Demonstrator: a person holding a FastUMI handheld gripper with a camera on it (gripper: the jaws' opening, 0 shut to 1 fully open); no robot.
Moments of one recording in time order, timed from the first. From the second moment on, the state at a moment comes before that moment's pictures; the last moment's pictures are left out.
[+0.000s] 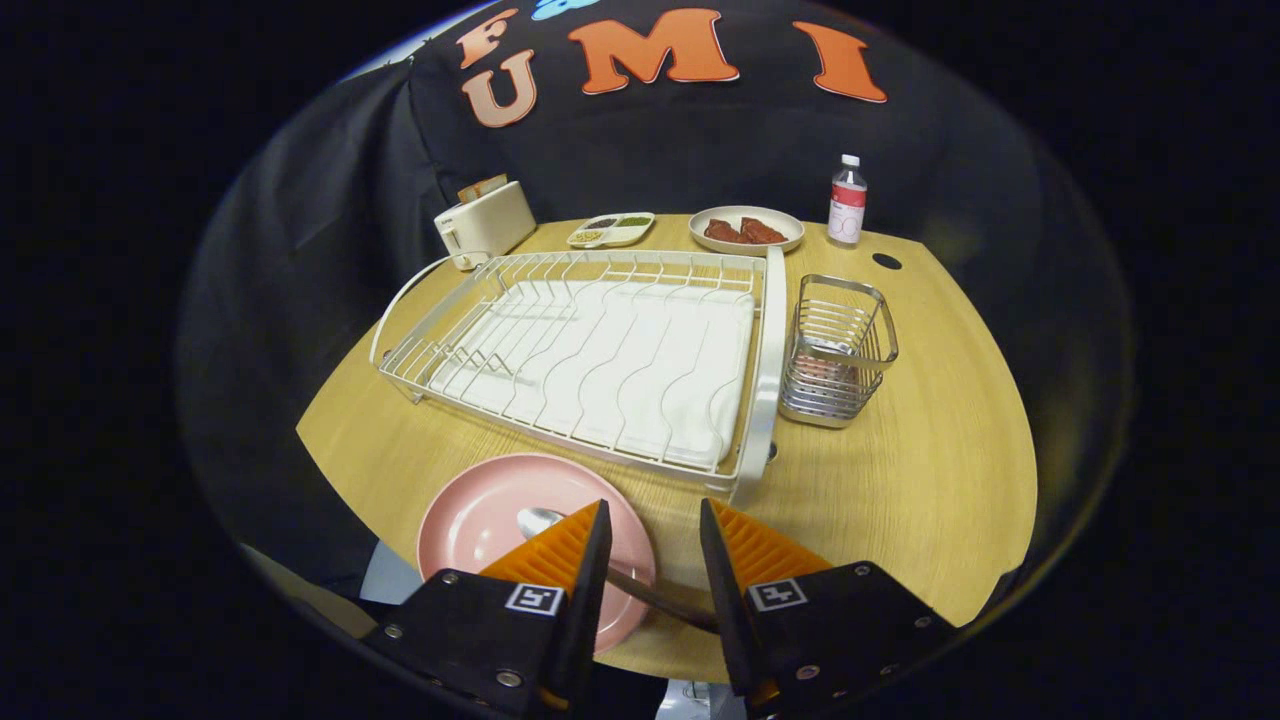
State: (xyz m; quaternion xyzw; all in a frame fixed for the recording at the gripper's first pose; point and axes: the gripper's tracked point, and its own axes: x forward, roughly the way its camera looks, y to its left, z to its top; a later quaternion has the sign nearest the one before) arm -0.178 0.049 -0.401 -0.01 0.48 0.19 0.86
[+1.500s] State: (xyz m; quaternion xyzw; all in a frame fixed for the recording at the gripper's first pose) arm -0.035 0.010 -0.091 -0.02 0.11 0.06 0.99
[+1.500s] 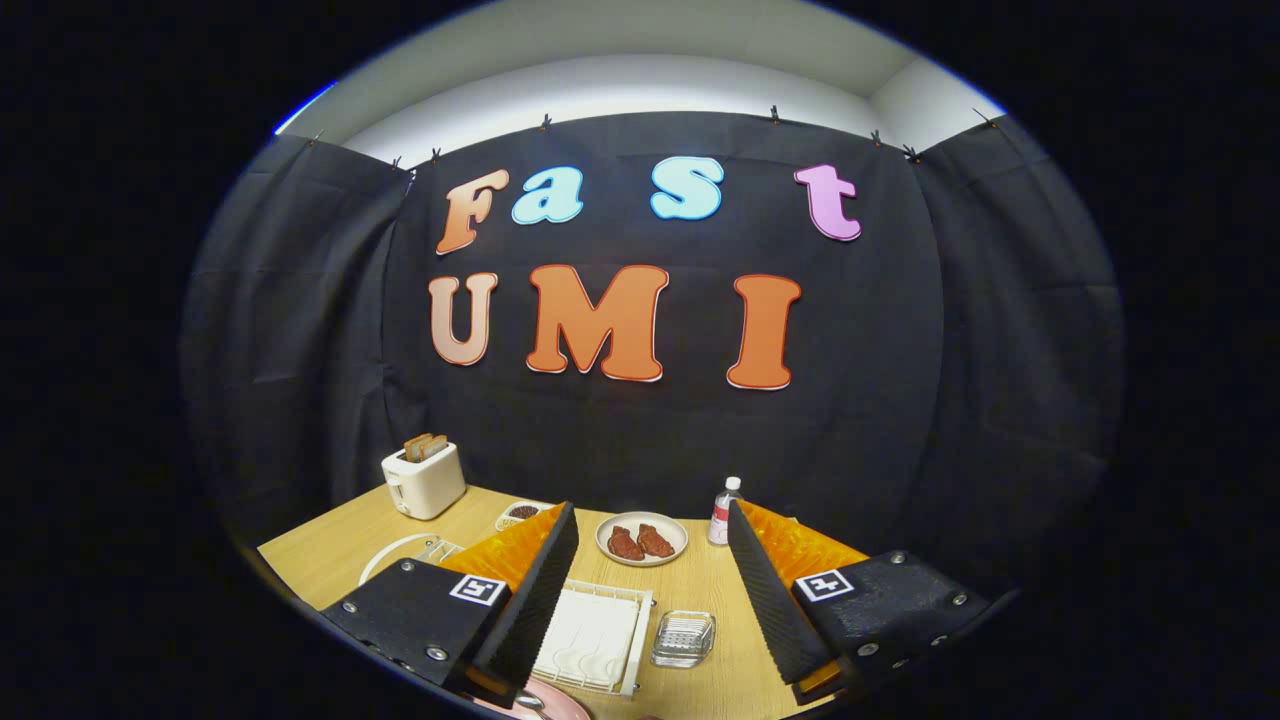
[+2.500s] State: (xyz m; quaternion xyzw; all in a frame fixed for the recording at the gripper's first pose) arm -0.037 0.017 -0.002 -0.04 0.04 0.05 1.00
